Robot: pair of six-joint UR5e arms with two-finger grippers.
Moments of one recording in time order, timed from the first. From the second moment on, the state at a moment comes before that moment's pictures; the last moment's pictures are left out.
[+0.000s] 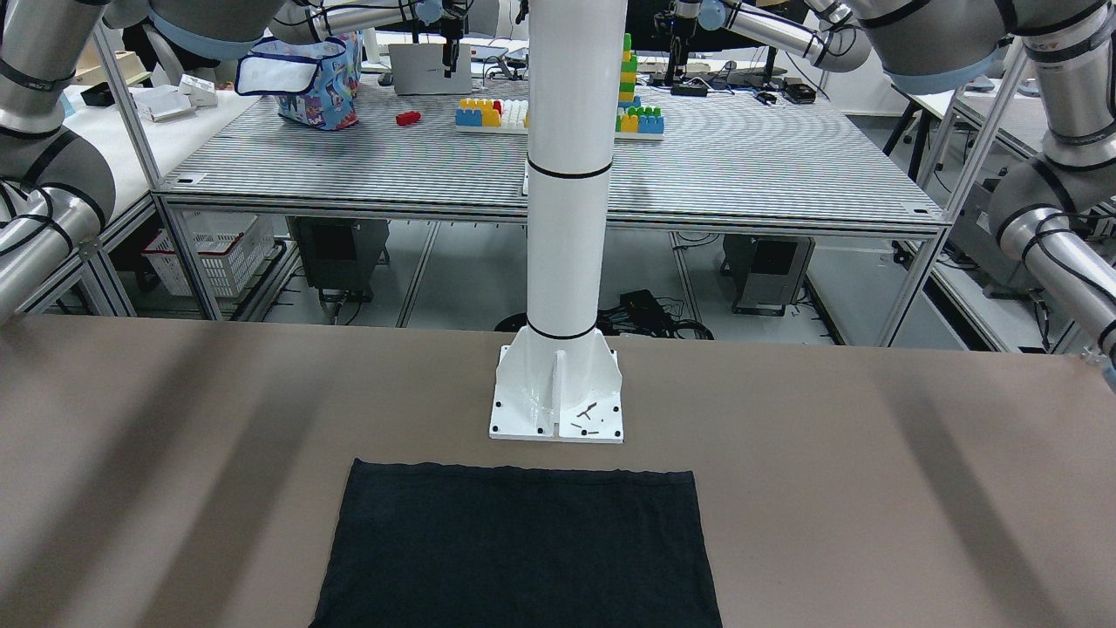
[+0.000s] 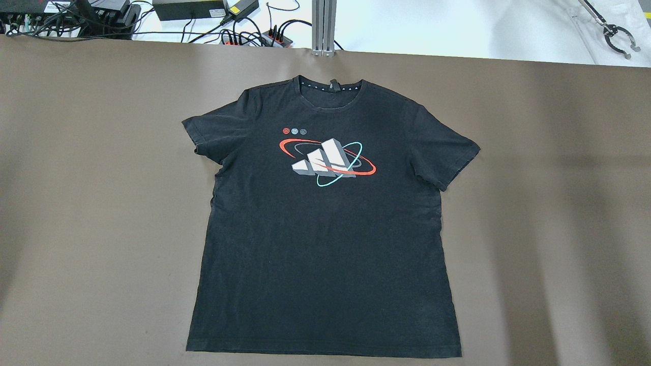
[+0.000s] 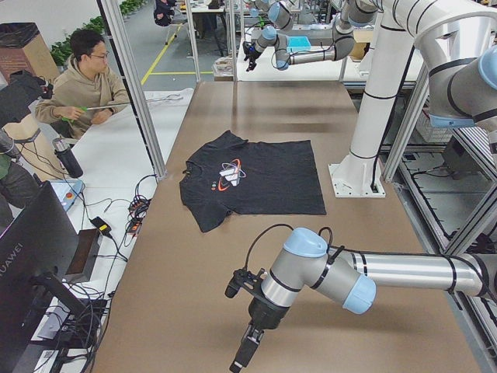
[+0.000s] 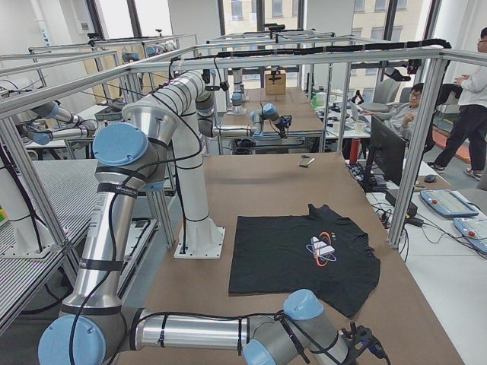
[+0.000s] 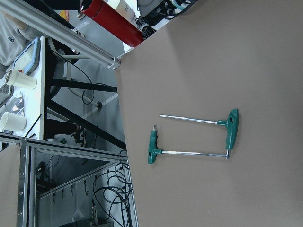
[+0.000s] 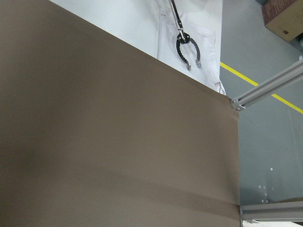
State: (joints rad) left arm -1.56 -1.37 -1.80 -2.07 -1.75 0.06; right arm 1.53 -1.63 1.62 -0.94 1.87 0.07
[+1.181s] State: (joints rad) left arm -1.56 -1.33 -1.79 -2.11 -1.75 0.05; right arm 1.45 -1.58 1.73 -1.02 2.15 0.54
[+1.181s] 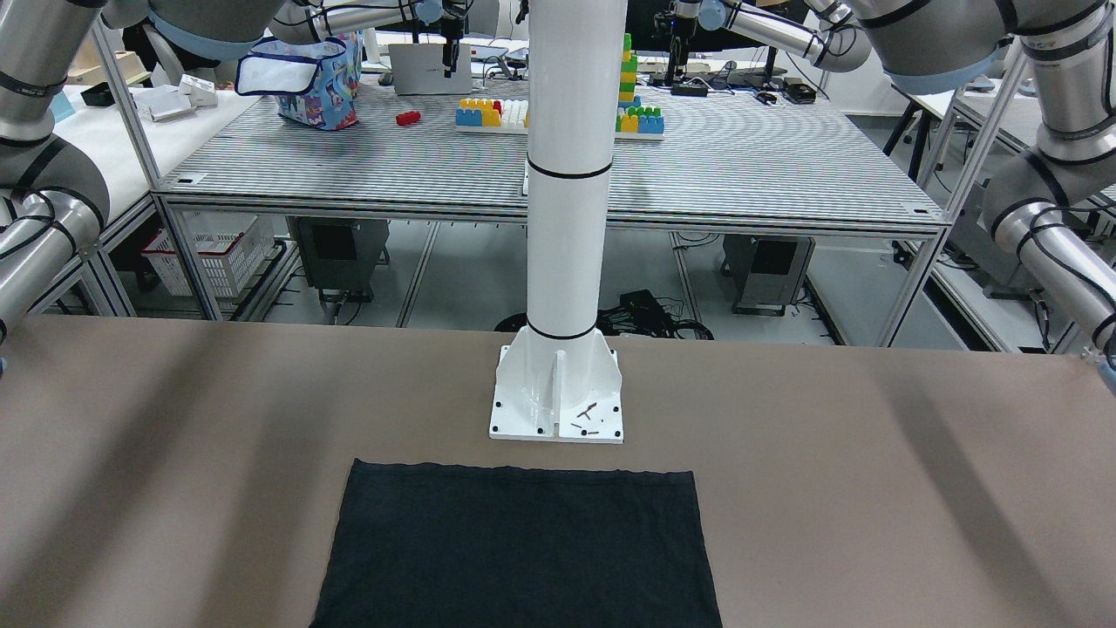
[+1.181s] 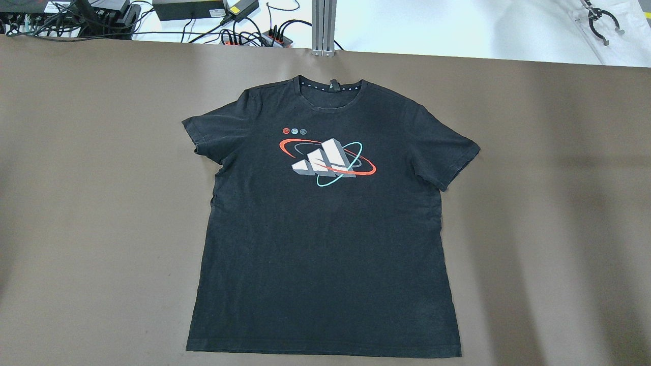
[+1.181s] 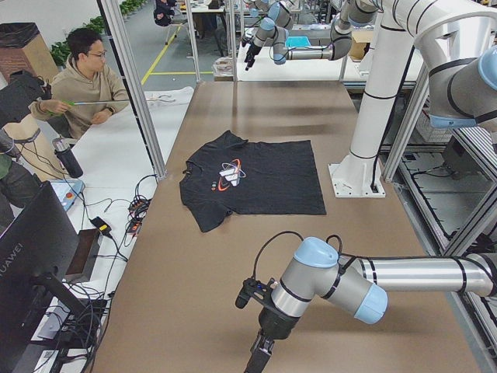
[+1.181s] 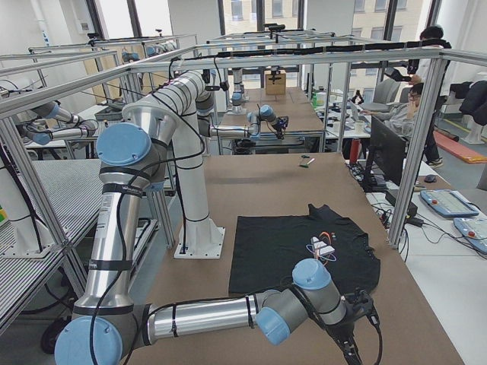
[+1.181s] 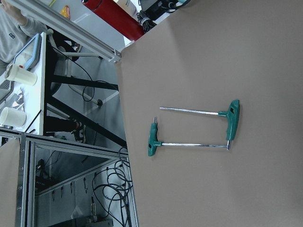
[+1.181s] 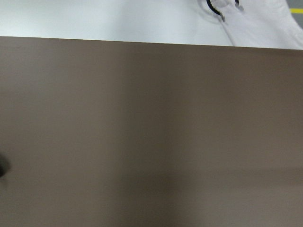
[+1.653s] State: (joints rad) left arm -1.56 -1.33 -1.79 -2.12 -1.75 0.04; right arm 1.15 -1.47 1.73 -0.82 2.13 1.09
